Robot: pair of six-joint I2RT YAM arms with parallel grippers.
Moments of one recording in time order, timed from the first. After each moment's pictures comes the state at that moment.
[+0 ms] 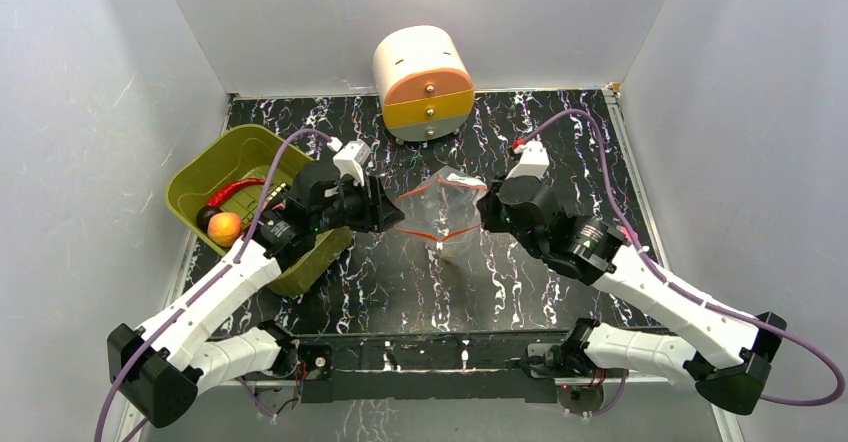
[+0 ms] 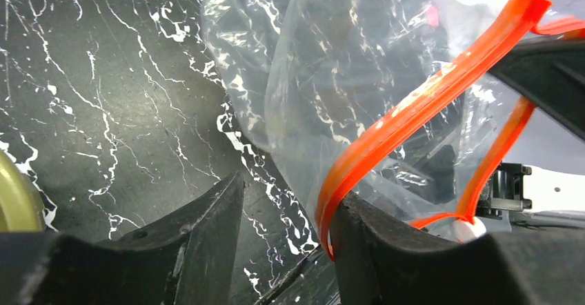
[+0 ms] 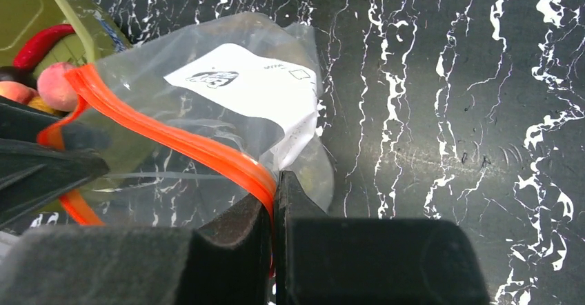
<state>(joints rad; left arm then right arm) -0.62 1.04 0.89 -0.38 0.23 -0.51 0.89 0.98 1.06 -0.61 0.48 0.63</state>
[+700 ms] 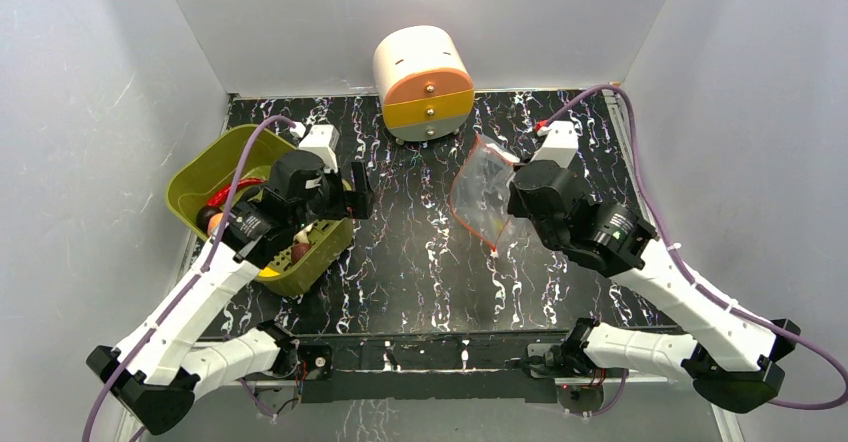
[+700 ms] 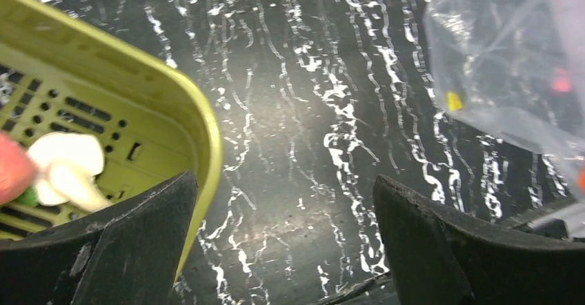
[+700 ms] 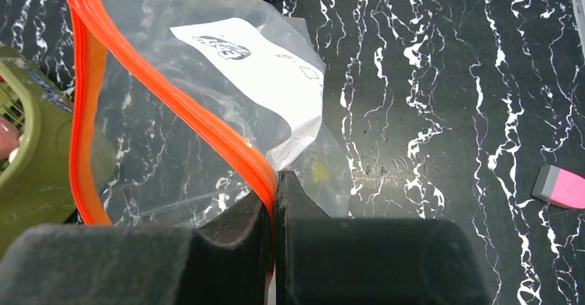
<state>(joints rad) -0.62 0.99 1.13 -0.72 -0.13 -0.42 0.89 1.00 1.25 -0.83 0.68 0.55</state>
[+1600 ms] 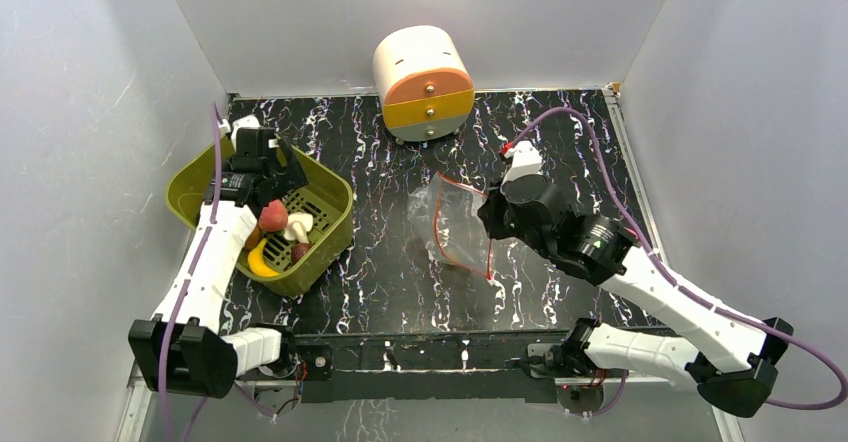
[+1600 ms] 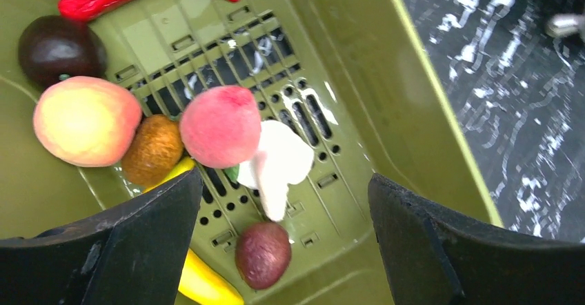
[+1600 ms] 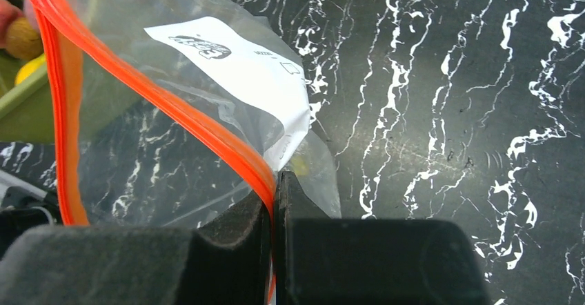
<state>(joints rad) -0.13 1.18 1.14 -0.79 -0.34 -0.43 0.89 0.97 1.09 -0.68 0.36 0.48</state>
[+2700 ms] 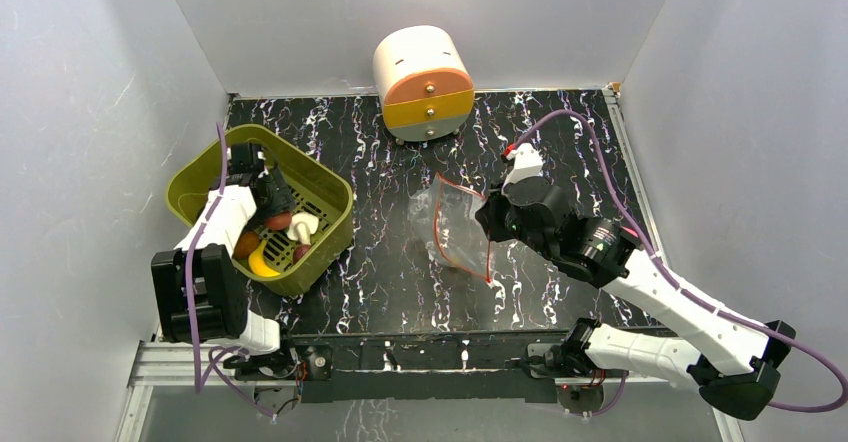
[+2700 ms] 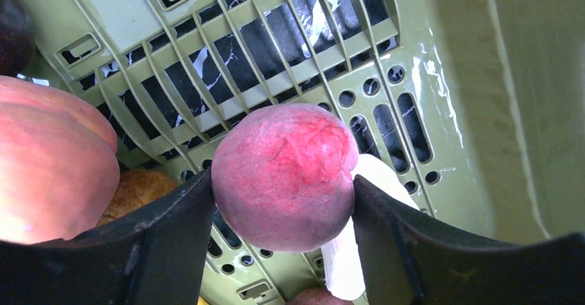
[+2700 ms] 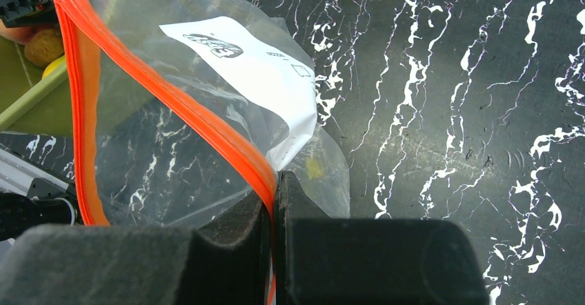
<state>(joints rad) 0.12 1.45 0.96 -0.59 -0.13 -0.31 0.89 0.94 1.07 -0.66 0.31 0.50</state>
